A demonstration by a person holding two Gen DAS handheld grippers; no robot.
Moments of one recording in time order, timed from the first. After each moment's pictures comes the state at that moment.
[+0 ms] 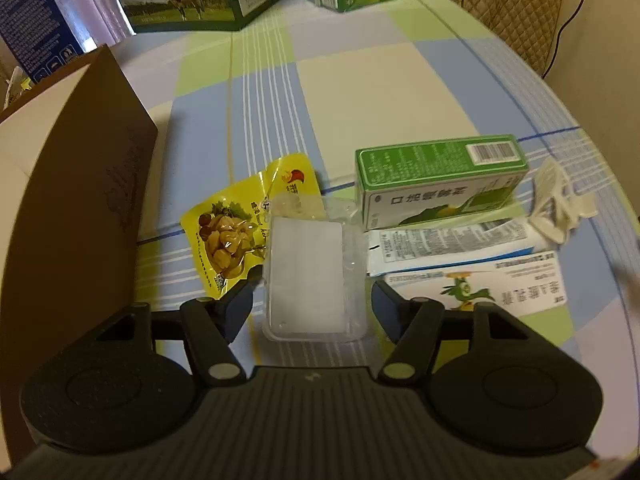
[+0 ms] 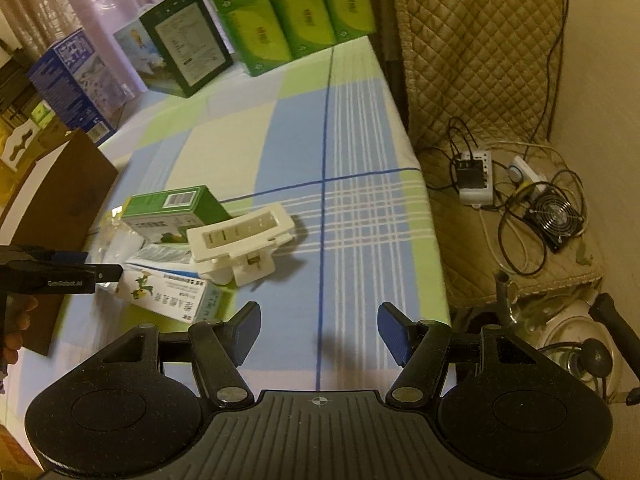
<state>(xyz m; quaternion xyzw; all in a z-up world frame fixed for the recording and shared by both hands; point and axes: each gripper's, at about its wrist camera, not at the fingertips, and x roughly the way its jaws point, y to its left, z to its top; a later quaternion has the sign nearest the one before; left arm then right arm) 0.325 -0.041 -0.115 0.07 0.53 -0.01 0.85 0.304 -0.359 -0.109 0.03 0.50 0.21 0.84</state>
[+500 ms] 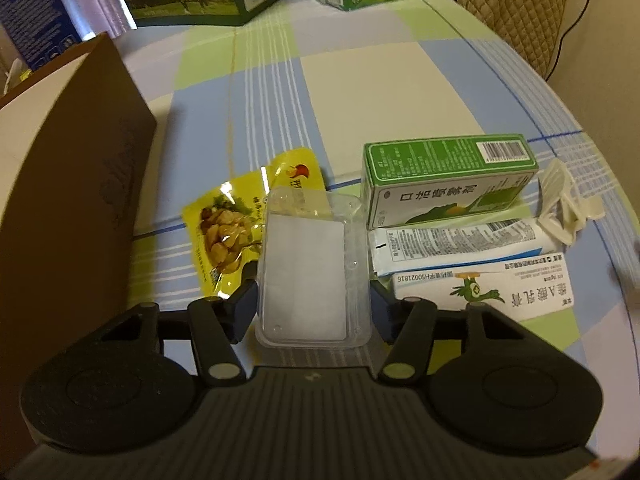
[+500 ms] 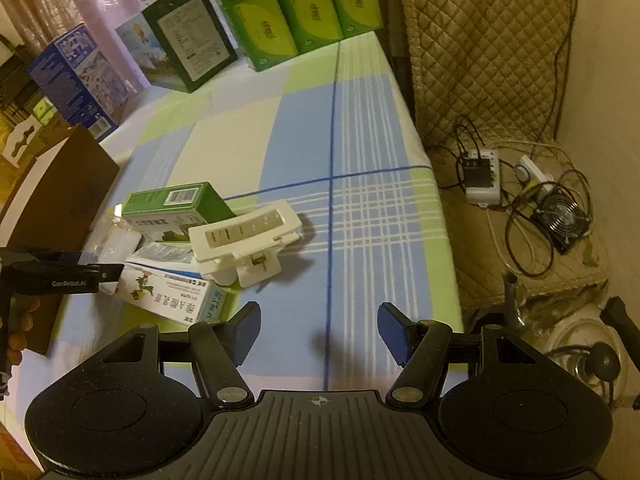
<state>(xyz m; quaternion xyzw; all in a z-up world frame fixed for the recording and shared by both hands) 0.319 -0.033 -0.117 0.05 0.52 -0.01 0.85 0.308 -0.350 -0.115 0.03 0.50 0.22 0.84</state>
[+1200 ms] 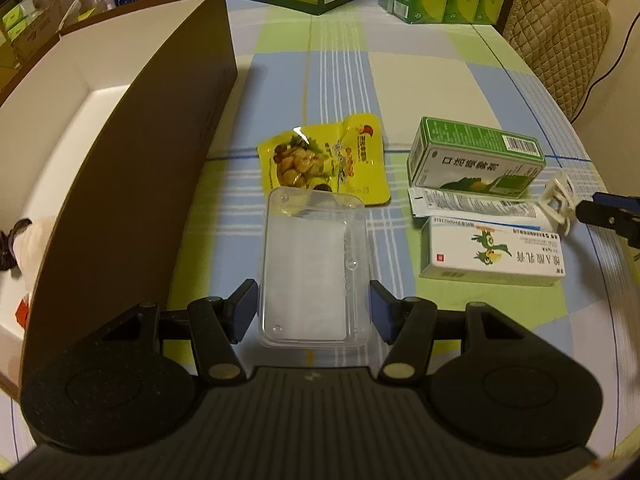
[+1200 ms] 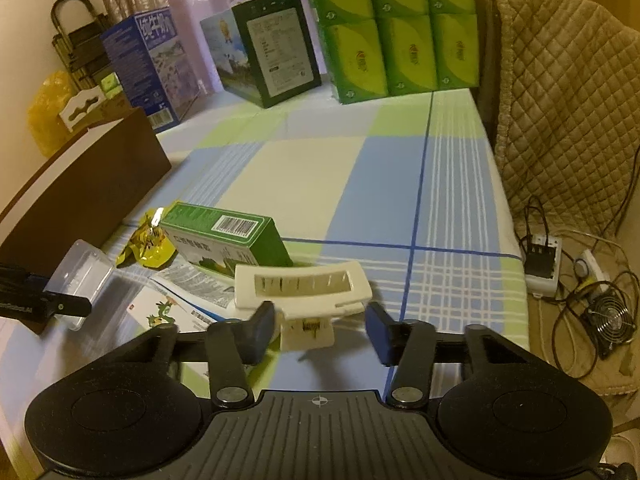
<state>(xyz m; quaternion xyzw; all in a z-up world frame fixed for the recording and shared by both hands) 0.255 0.003 -0.101 -0.03 0.52 0.05 0.85 0.330 -0.305 -0.136 -0.03 0.42 0.33 0.85</state>
